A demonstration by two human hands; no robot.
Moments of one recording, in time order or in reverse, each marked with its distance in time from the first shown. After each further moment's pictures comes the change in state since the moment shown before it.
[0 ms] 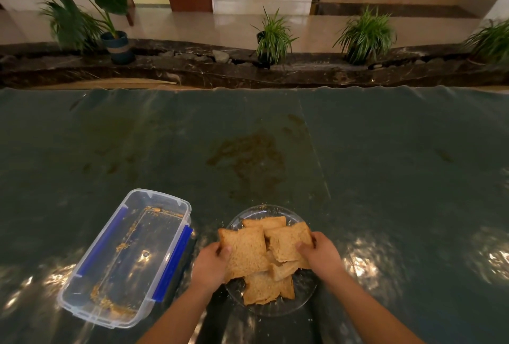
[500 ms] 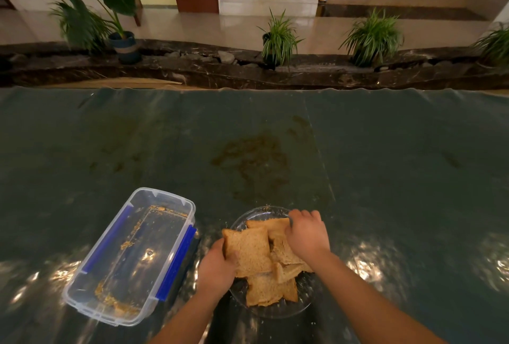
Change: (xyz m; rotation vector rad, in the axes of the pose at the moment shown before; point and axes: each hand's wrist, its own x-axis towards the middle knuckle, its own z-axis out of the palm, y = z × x) left_hand -0.009 0.000 0.004 0.186 0.116 0.085; right_hand 0.025 -0.048 0.018 -0.705 0.153 -0.417
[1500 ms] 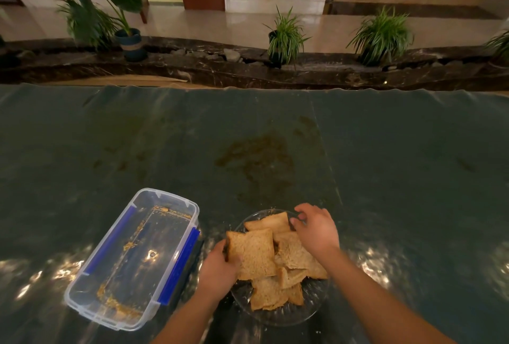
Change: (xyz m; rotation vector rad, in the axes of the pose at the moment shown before) left_hand 0.004 0.004 -0.006 -0.145 -0.074 -0.007; right_hand 0.018 0.013 -0.001 0.295 0.085 0.053
